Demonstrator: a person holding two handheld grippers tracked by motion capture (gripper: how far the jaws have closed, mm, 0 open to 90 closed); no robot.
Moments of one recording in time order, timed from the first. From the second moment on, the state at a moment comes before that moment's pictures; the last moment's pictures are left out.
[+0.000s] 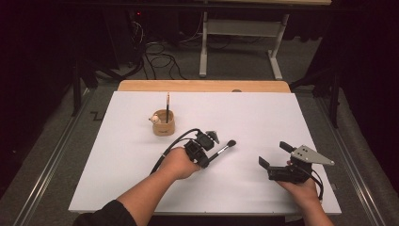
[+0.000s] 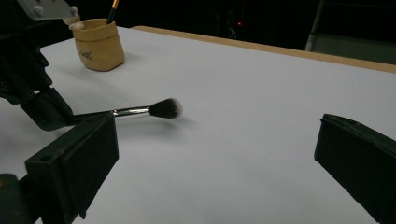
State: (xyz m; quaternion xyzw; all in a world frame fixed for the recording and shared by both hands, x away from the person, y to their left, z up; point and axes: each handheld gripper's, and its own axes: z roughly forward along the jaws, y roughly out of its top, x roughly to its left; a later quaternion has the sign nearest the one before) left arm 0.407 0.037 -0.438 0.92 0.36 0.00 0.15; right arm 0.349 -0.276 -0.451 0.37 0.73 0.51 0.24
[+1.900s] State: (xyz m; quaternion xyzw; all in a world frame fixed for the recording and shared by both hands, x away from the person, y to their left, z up) left arm 0.356 0.200 -0.452 0.78 0.49 0.12 0.36; right arm 0.351 -0.276 -0.454 0.39 0.73 0.51 0.24
